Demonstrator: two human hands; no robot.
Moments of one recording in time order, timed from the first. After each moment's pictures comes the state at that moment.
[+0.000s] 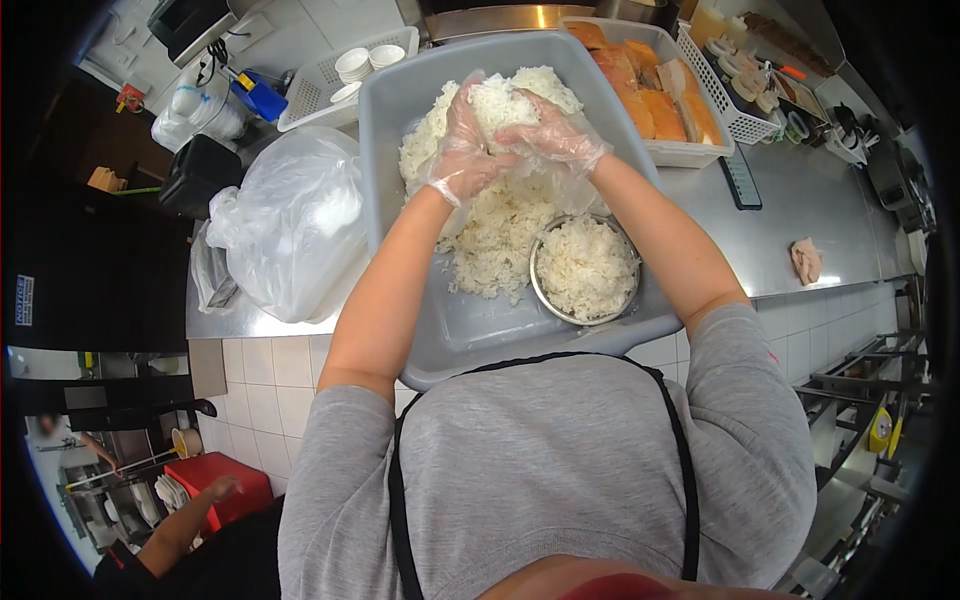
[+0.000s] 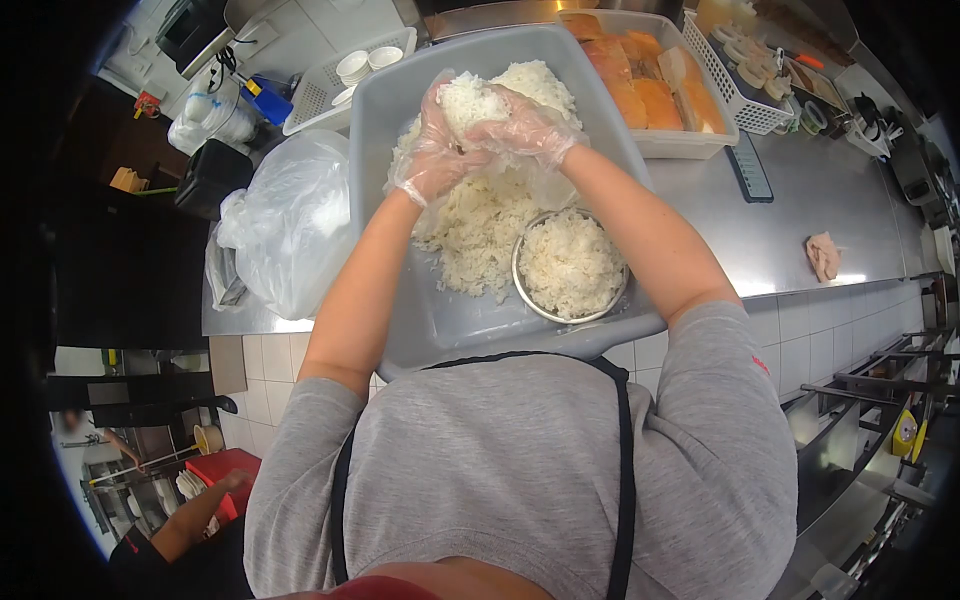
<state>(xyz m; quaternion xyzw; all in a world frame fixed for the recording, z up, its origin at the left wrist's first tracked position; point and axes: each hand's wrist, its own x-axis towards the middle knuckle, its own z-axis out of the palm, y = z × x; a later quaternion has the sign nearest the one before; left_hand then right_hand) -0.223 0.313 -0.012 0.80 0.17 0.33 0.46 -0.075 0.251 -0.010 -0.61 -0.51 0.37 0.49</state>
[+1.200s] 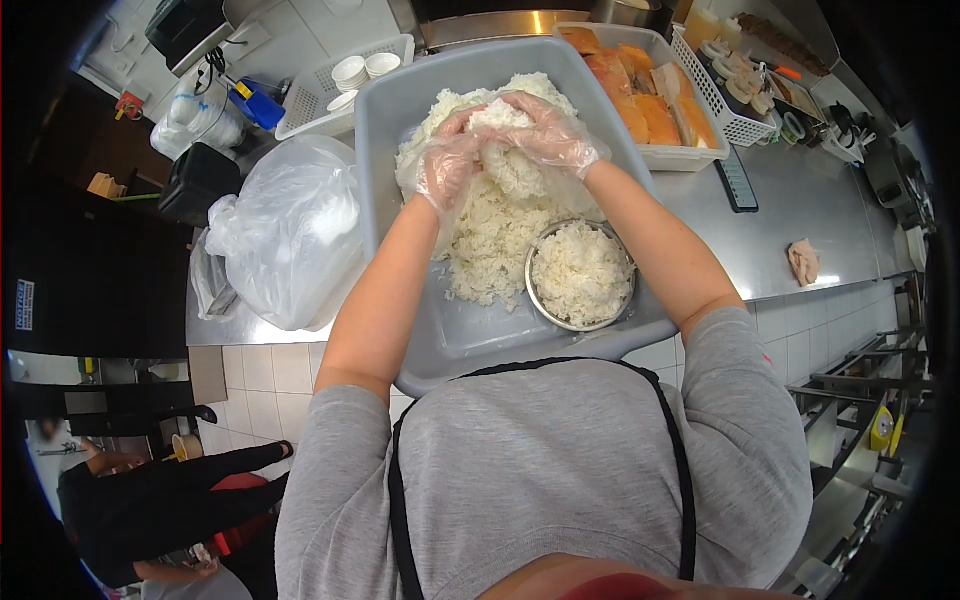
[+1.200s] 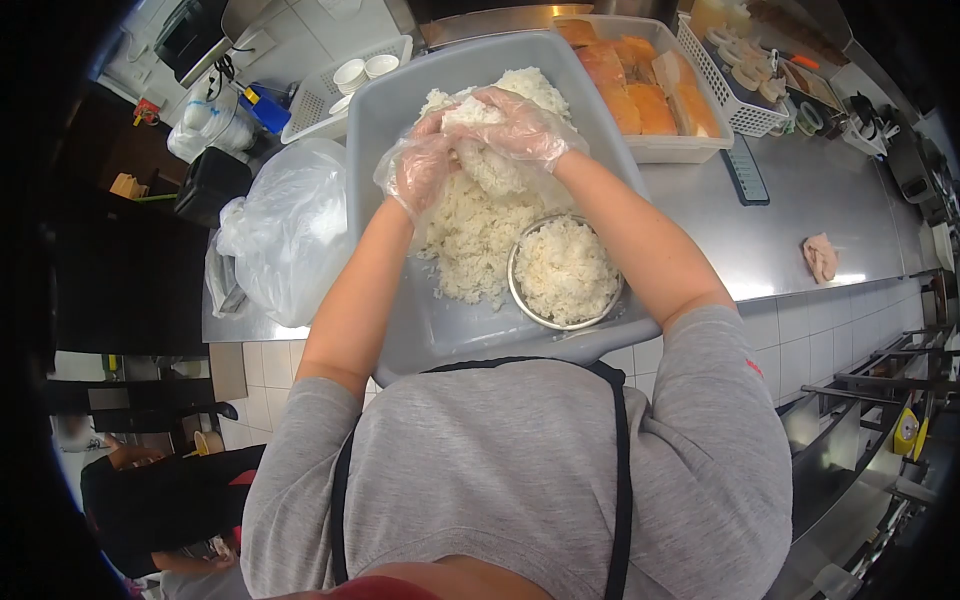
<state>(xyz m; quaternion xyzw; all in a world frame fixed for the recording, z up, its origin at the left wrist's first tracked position) -0.227 0.321 -0.014 0.62 0.27 0.27 0.69 -0.073 0.249 0.000 -0.67 -0.56 0.25 0.43</state>
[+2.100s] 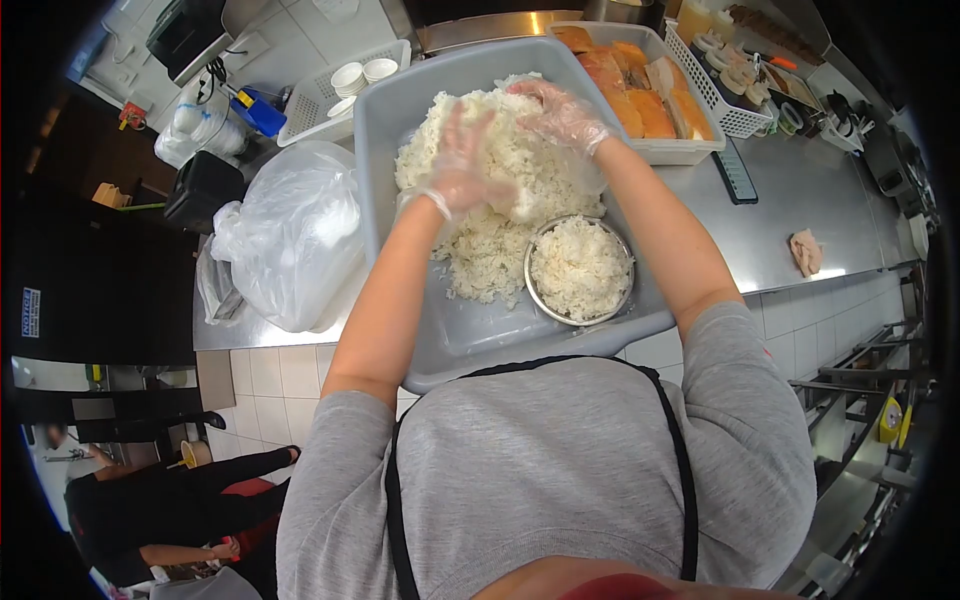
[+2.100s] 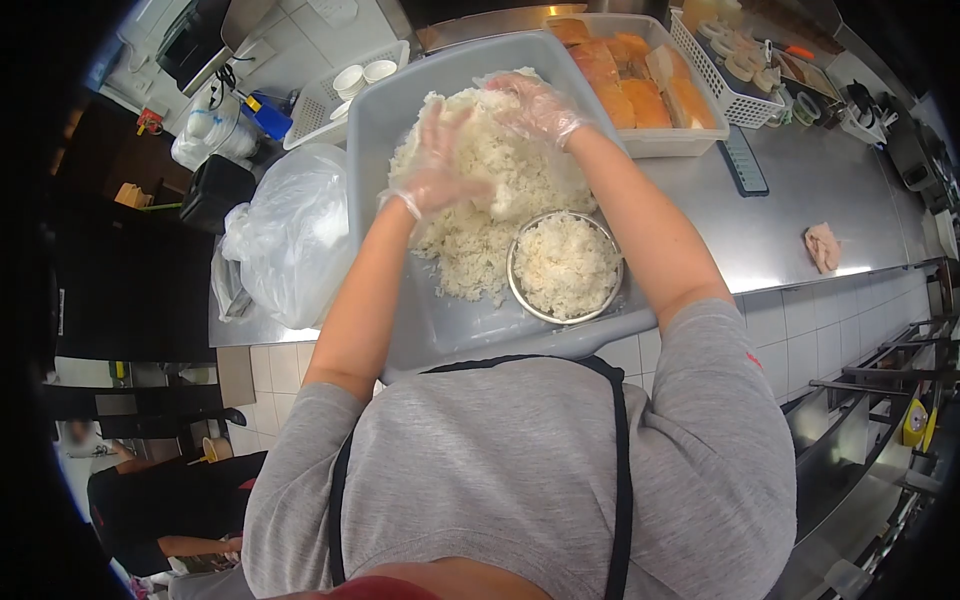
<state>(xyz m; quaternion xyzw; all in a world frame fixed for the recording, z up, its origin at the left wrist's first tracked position) -0.232 0.303 -0.006 0.91 0.31 0.14 0.25 -0.022 0.261 -0.024 -0.60 -0.62 0.23 0.45</state>
